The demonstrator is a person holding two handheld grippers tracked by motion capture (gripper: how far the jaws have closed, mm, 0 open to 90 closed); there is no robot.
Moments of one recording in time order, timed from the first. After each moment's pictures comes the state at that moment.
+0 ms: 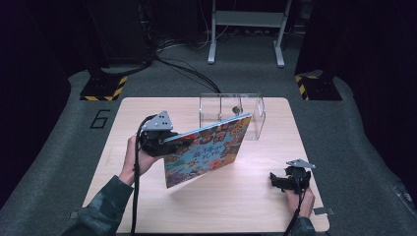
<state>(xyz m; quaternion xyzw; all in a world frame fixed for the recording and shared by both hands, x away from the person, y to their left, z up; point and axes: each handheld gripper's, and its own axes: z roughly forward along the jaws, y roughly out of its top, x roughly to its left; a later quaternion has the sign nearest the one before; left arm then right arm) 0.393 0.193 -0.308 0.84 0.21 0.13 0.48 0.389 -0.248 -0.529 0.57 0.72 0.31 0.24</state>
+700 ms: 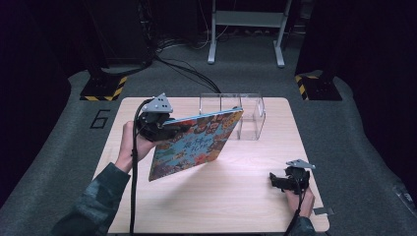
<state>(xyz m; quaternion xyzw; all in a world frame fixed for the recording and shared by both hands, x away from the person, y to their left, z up) 0.407 0.195 -0.270 0.85 0.23 0.16 0.45 0.388 -0.247 -0.529 0.57 0.72 0.32 0.24</state>
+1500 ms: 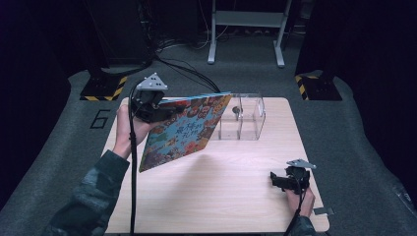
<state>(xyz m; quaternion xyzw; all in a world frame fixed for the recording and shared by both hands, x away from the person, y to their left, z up) 0.428 0.200 -0.236 0.83 0.28 0.19 0.45 0.389 -0.249 -0.528 0.57 0.72 0.32 0.24</state>
